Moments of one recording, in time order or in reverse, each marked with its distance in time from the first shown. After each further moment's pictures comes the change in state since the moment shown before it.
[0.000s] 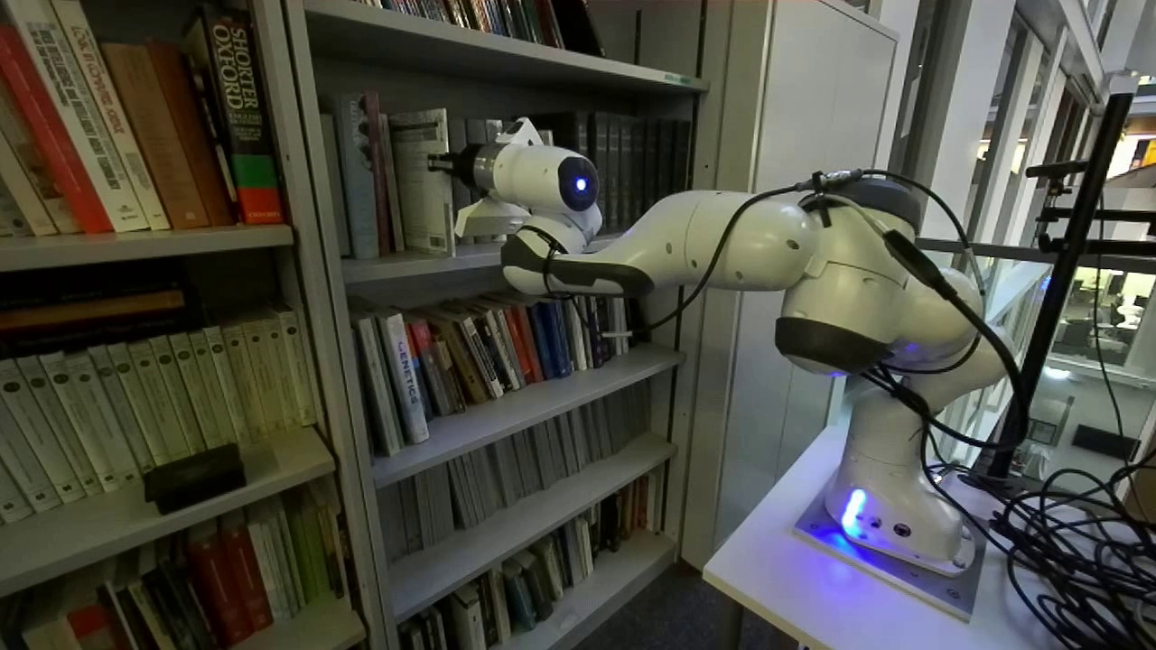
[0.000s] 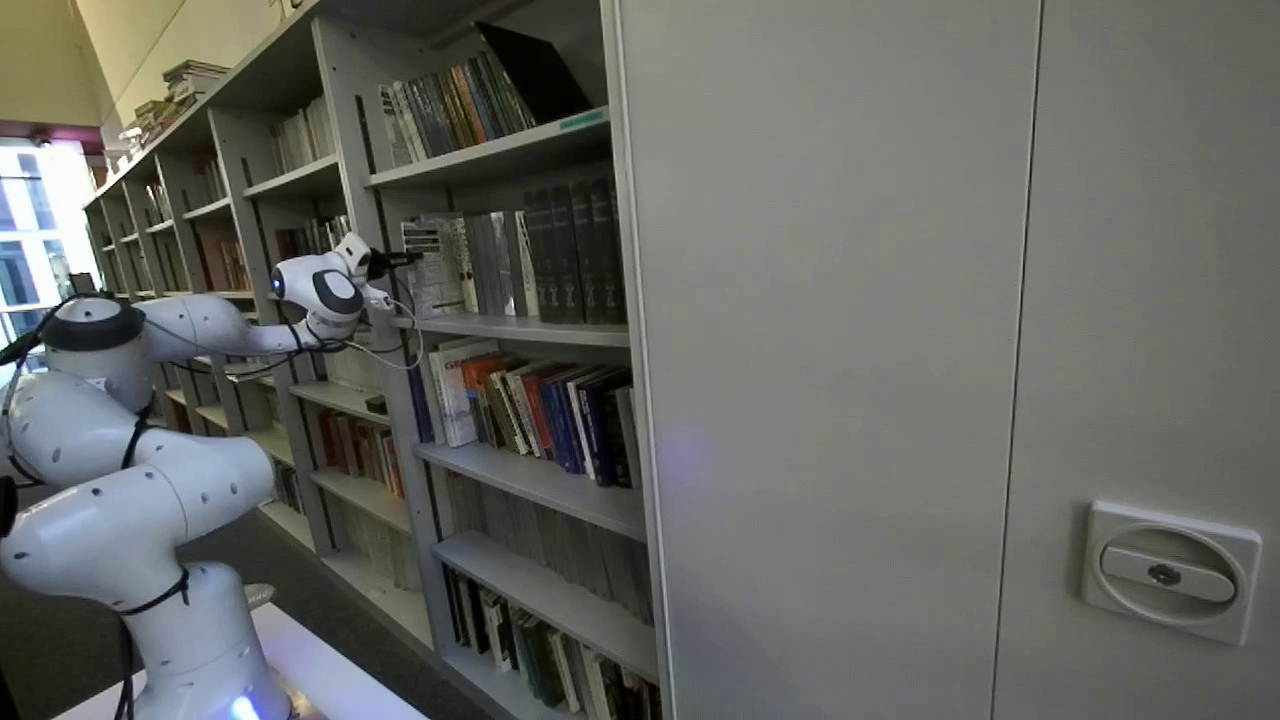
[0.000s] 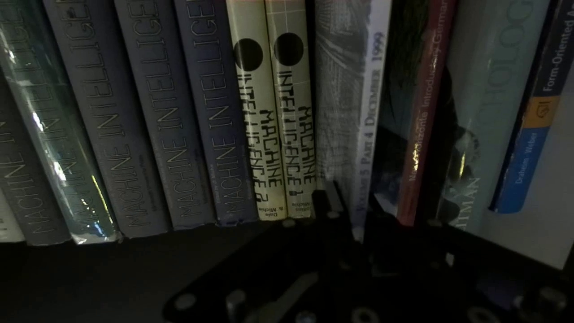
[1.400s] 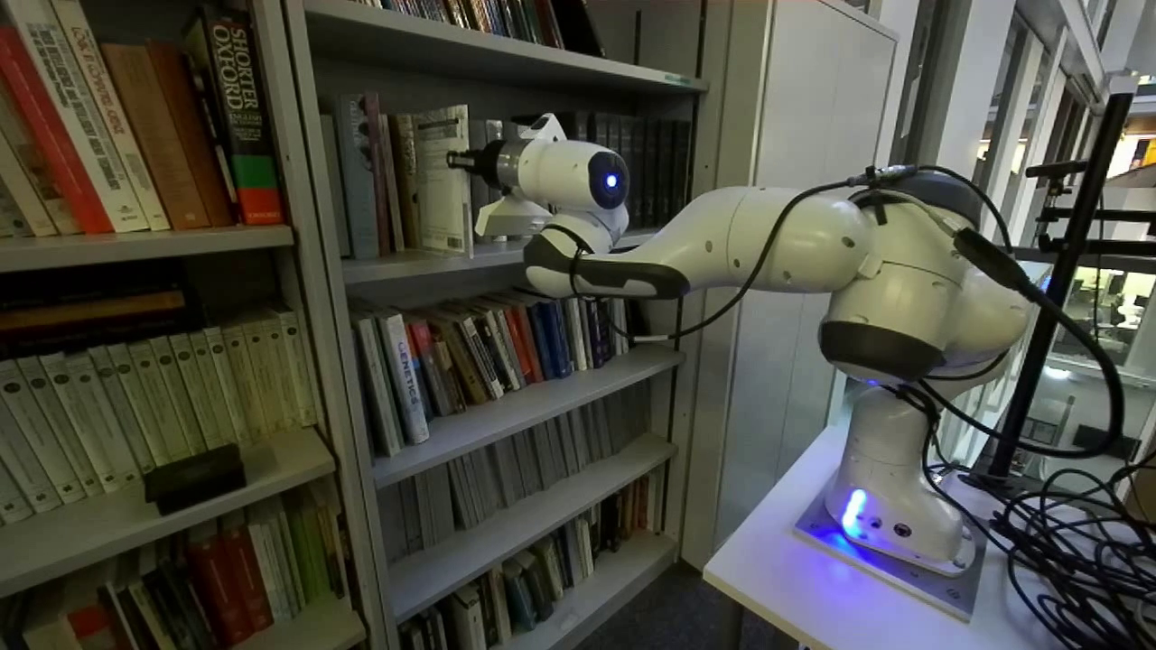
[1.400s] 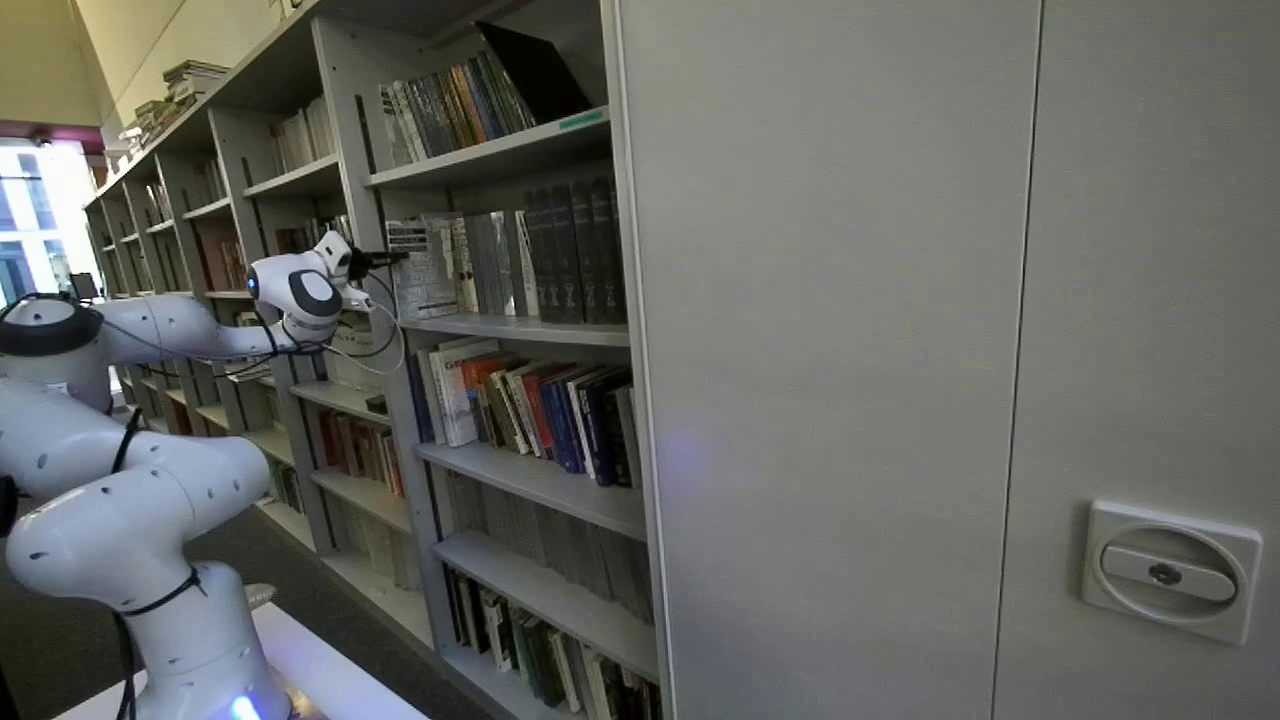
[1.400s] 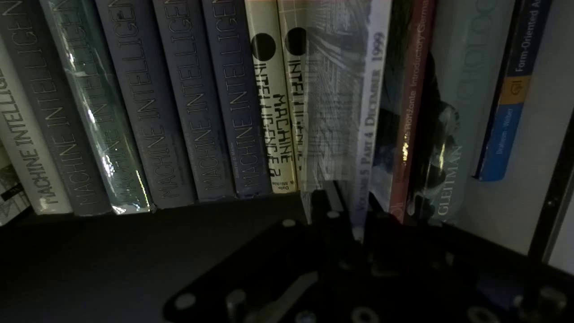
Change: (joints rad) arm 0.168 0.000 -0.077 -0.159 0.002 0.000 0.000
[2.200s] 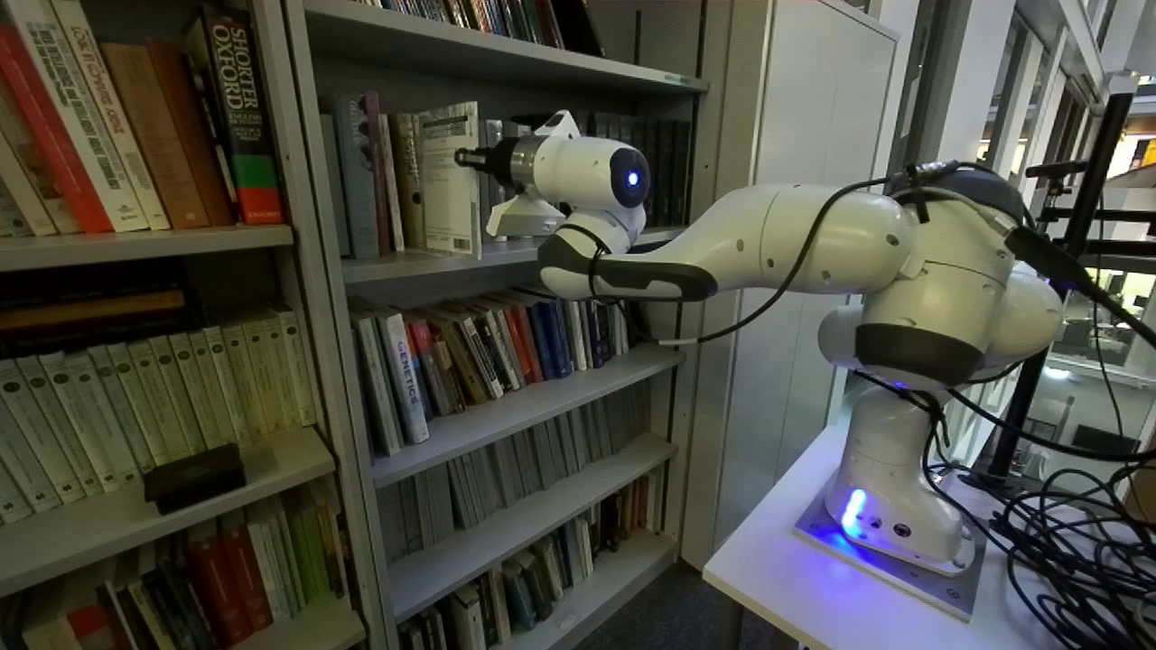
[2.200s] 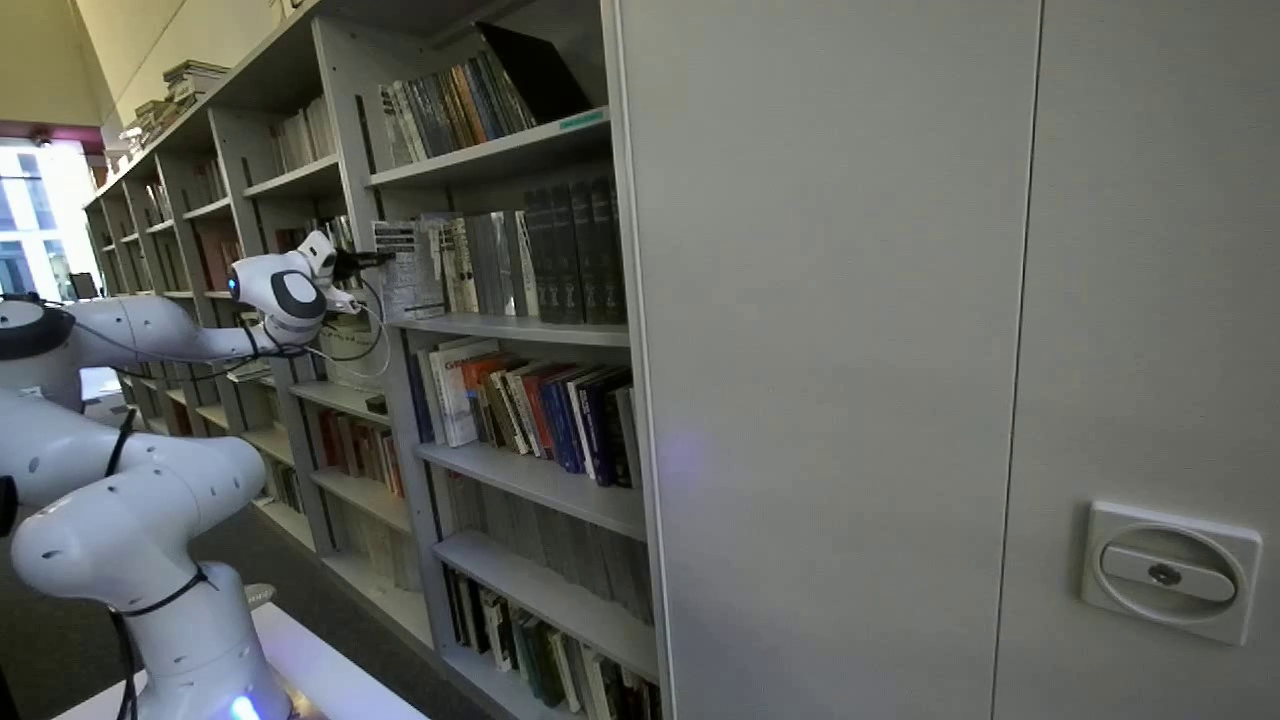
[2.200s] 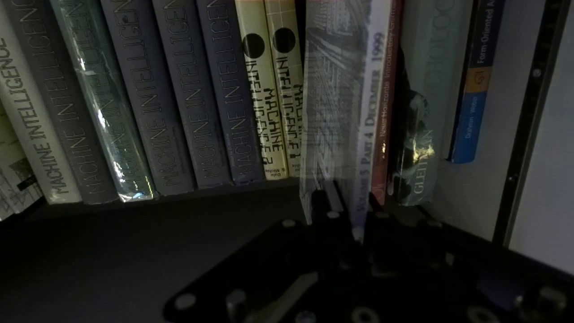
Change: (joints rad) arm 0.112 0.000 -0.044 -0.085 0.000 0.000 0.000
